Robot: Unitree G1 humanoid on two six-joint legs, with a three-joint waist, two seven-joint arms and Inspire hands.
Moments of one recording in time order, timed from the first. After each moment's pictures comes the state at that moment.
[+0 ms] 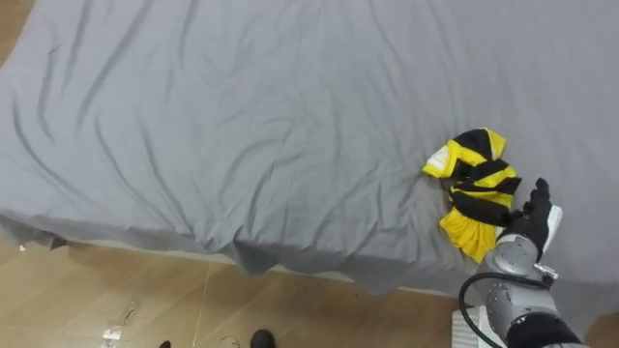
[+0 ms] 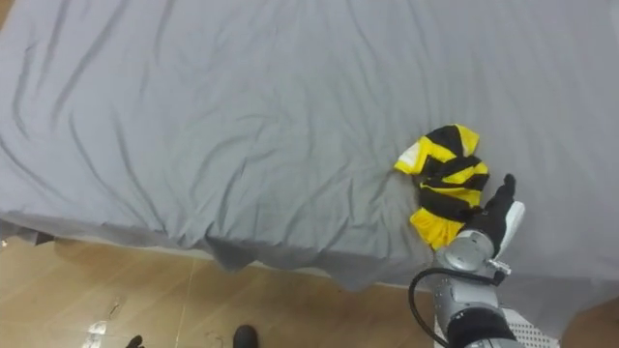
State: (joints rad) left arm 0.03 0.18 -0.20 1.09 -0.35 -0.11 0.05; right arm -0.36 -0.31 0.05 0.97 0.43 -0.15 -0.53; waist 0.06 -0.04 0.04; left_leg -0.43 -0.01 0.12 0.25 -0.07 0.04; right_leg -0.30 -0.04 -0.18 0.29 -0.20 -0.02
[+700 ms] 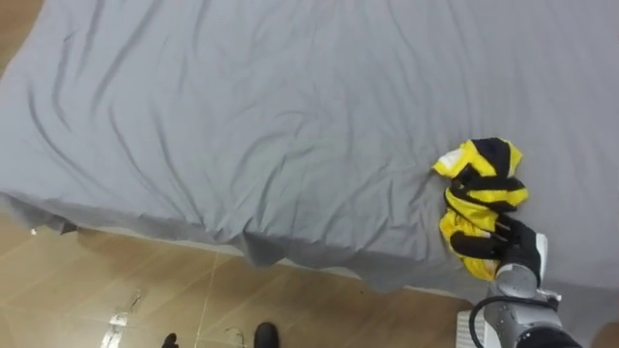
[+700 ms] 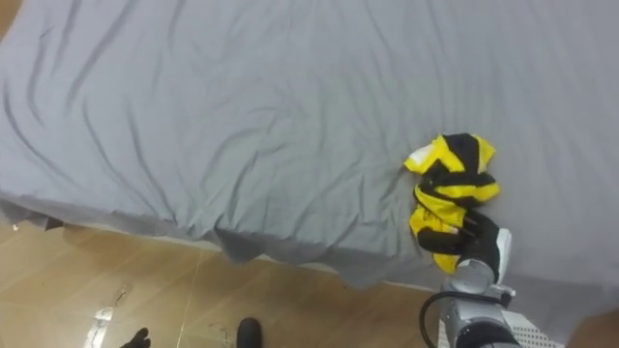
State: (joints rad) left arm 0.02 0.18 -0.22 1.08 -0.36 -0.12 0.05; right arm -0.37 -0.34 0.09 1.18 0.38 -0.12 -0.40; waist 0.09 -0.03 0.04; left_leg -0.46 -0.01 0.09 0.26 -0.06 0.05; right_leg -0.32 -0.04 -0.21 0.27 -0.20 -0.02
